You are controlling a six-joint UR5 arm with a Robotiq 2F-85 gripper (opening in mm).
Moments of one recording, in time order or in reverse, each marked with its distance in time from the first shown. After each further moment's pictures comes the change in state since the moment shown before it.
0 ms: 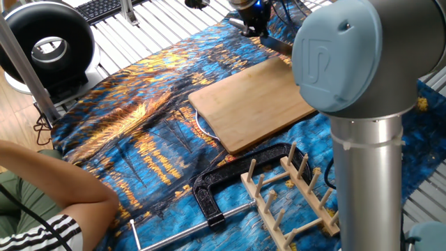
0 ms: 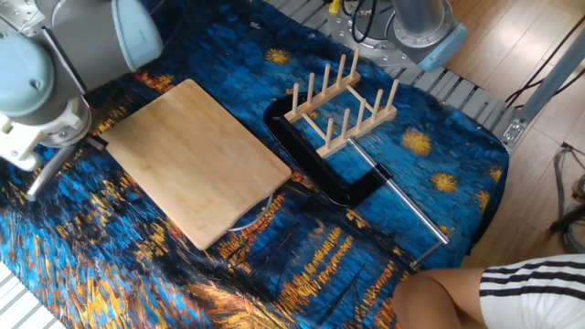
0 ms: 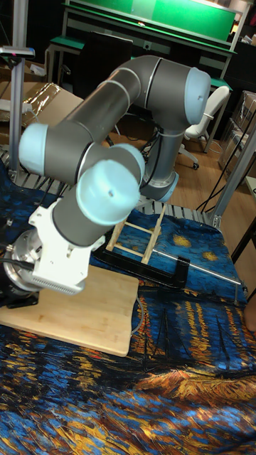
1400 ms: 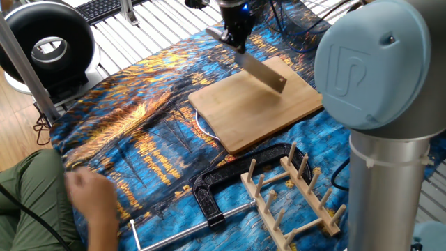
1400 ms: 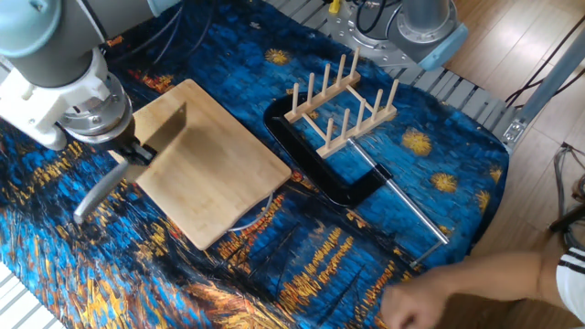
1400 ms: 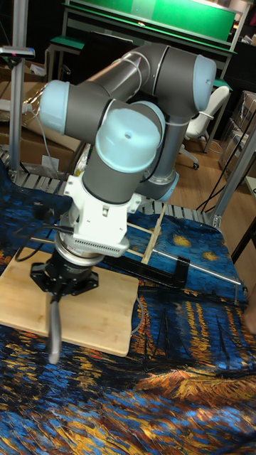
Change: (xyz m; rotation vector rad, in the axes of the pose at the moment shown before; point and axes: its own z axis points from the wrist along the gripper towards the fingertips) arm 0.011 0.109 -0.067 -0.325 -0.098 0.031
